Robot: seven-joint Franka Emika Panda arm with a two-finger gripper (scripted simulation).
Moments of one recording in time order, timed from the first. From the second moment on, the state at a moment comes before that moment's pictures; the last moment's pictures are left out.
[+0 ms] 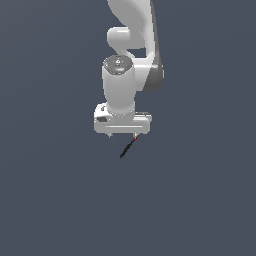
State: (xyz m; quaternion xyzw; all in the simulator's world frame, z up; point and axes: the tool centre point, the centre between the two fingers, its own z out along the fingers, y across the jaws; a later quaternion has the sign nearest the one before) arm 0.002 -0.021 0.177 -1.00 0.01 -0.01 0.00
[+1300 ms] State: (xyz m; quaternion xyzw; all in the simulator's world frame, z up) arm -0.056 0.012 0.072 -0.97 0.25 0.00 0.00
